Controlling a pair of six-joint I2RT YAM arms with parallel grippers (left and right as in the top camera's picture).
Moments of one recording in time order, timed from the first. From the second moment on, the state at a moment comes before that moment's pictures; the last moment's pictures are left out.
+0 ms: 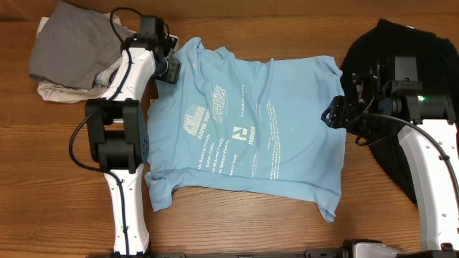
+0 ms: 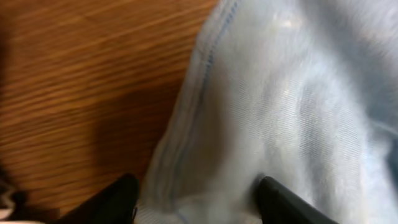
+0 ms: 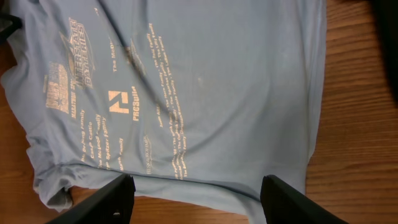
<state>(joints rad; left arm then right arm) -0.05 2.44 2.03 -0.80 -0.02 0.20 -0.03 1.43 1.37 -1.20 -0.30 0.23</state>
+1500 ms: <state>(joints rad) 0.01 2.45 2.34 -1.04 -0.27 0.08 -0.03 1.57 1.38 -0.87 -0.24 0.23</state>
